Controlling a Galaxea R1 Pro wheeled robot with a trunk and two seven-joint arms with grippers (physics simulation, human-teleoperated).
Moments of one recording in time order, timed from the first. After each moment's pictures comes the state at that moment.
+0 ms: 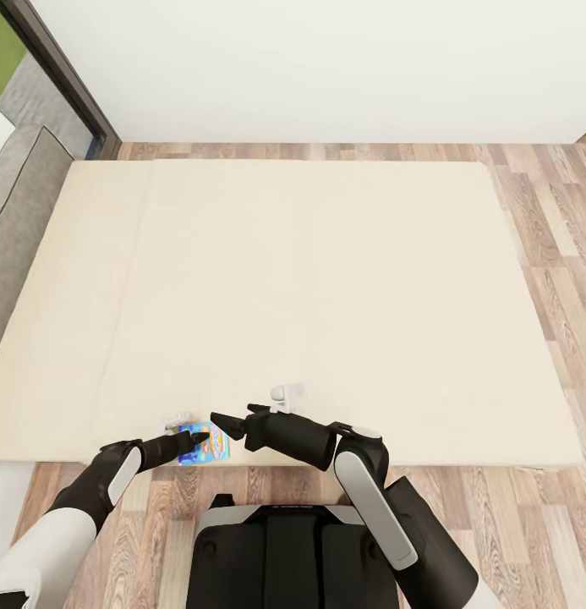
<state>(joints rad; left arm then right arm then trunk) -0.71 0.16 0.08 -0.58 0.28 0.49 -0.37 -0.49 0.09 0.52 -1.56 -0.74 0.68 0.16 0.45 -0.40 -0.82</state>
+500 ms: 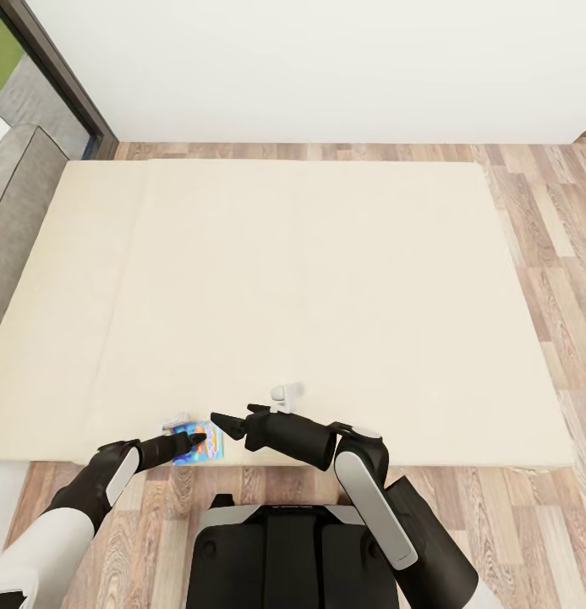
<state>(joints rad) -0.71 0.17 0.08 -0.58 0.26 0.49 -0.36 -0.49 0.09 0.52 -1.56 -0.74 0.68 0.16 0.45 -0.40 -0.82</state>
